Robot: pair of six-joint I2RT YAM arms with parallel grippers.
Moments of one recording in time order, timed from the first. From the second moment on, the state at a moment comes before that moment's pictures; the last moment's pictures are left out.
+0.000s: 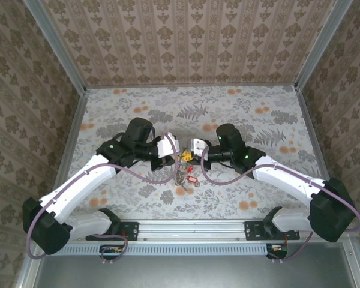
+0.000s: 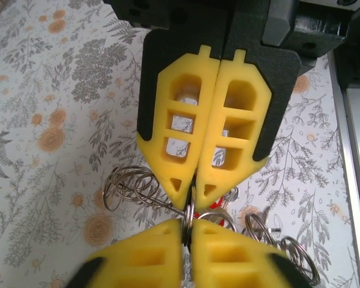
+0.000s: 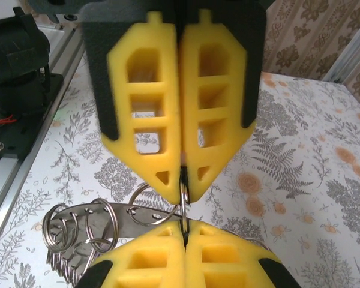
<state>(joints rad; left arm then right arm) -0.70 1.15 1.02 -0.63 0.54 0.62 0.66 1.28 0.81 0.02 -0.64 -0.54</state>
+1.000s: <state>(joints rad) -0.63 1.07 1.04 -0.63 0.65 0.59 0.64 1.23 0.64 0.33 -0.74 -0.41</state>
